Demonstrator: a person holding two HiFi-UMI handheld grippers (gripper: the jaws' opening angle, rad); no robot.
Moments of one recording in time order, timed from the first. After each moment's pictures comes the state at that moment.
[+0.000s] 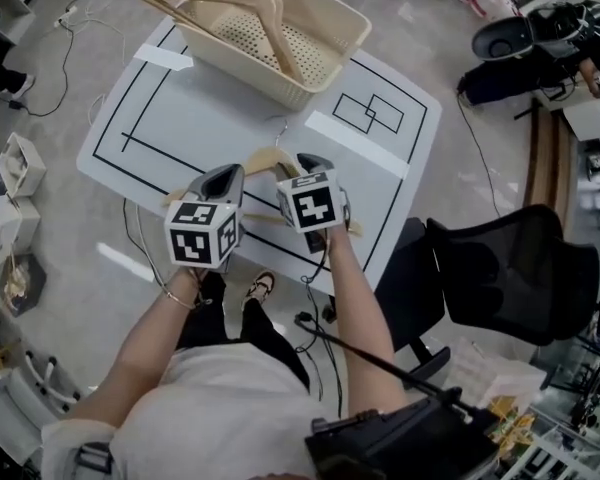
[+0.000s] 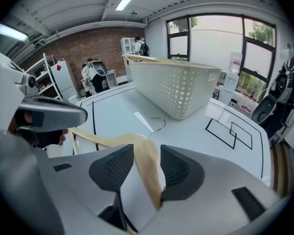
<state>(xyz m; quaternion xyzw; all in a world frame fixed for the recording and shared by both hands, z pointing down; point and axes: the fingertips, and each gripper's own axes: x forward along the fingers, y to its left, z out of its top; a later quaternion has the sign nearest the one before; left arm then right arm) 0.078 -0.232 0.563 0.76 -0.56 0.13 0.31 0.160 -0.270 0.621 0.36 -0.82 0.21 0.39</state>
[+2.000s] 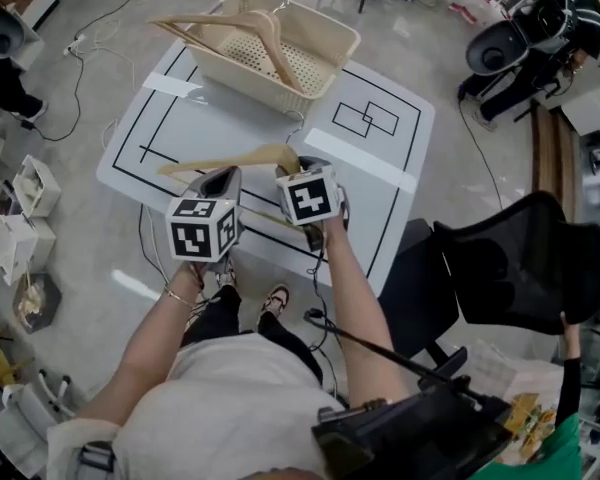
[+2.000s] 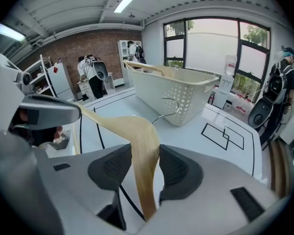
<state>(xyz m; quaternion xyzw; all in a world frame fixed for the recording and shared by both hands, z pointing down) 0.060 -0.212 0.525 0.76 -0.57 0.15 0.28 0.152 -0.250 0.592 0.38 -0.81 0.23 0.38</state>
